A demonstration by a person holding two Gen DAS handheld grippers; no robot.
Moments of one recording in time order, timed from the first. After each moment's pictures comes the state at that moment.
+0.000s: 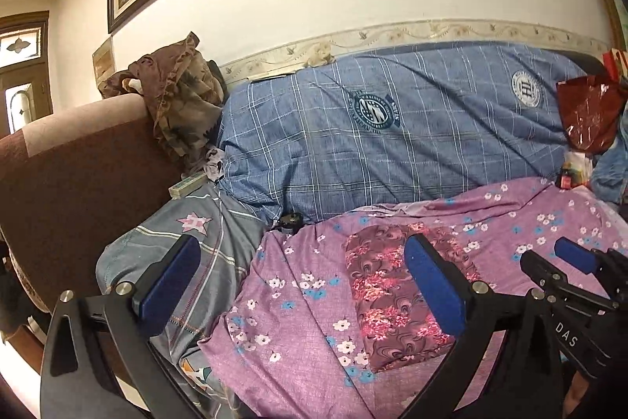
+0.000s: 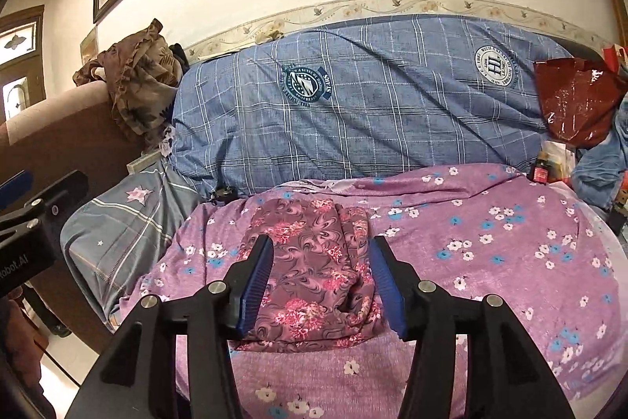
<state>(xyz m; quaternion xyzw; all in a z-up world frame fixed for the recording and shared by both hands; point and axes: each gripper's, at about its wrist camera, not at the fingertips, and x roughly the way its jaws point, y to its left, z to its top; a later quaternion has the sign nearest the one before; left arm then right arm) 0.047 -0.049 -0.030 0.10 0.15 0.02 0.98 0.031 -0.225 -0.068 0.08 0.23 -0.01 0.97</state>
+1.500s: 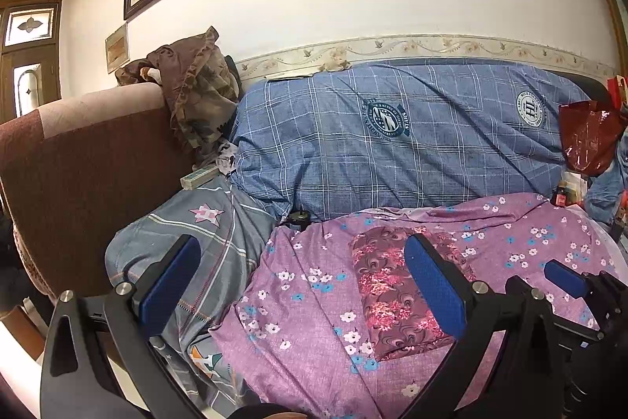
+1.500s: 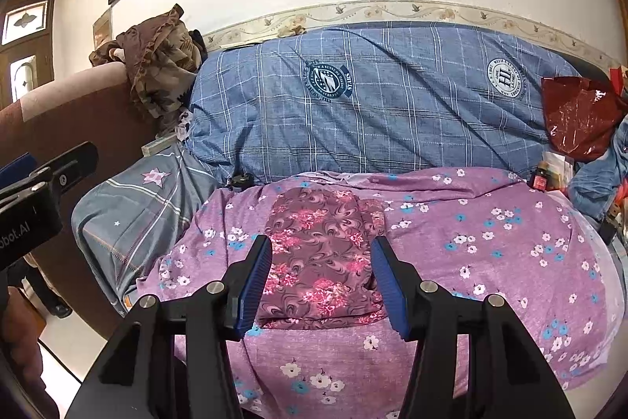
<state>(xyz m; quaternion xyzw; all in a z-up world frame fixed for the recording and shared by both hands) 0.022 -0.025 -0.019 0.07 0.15 0.03 0.98 0.005 -0.184 -0.049 0.05 0.24 0.00 0.97</state>
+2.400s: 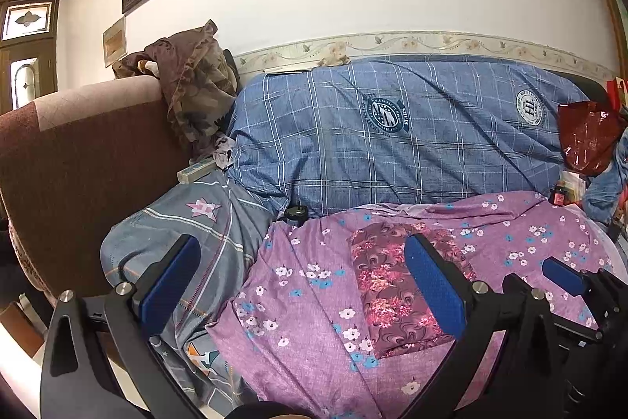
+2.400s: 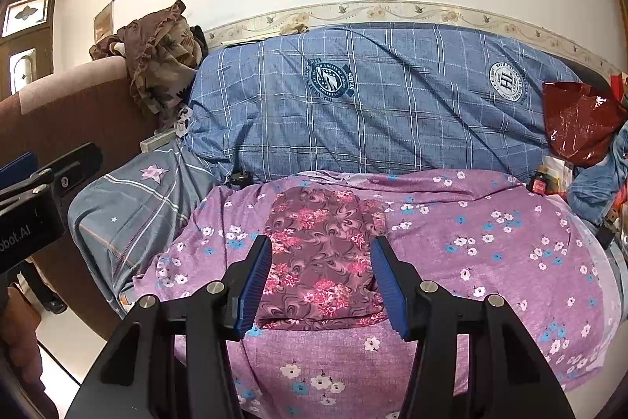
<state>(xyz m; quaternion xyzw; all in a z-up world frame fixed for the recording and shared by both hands) 0.026 -0.024 -0.021 0.06 0.17 0.03 0.98 0.011 -0.178 -0.052 0.04 0.25 -0.01 0.97</state>
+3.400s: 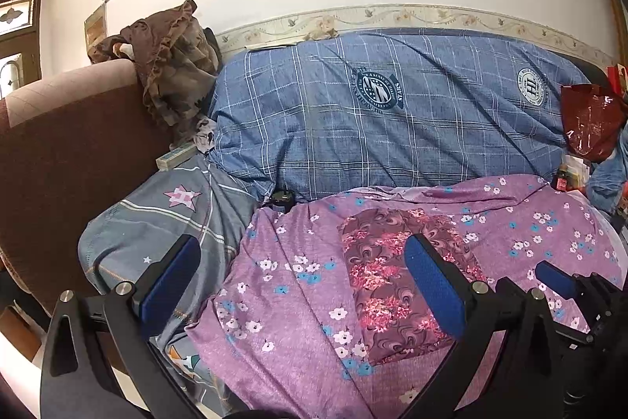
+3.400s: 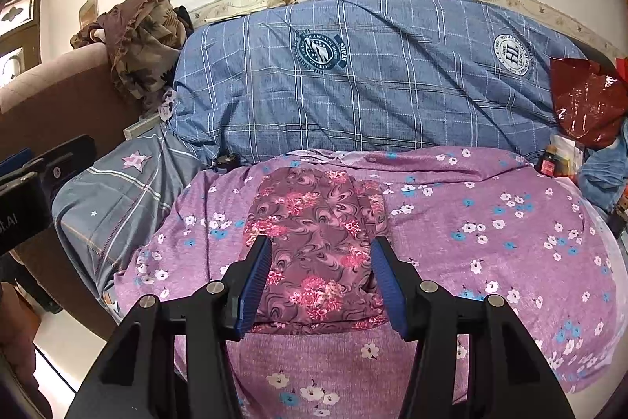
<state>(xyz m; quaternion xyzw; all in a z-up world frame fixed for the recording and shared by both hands) 0.080 -0.035 -0.043 0.06 0.21 0.02 0.98 0.061 -0.195 -0.084 0.05 0.29 -0.01 0.96</state>
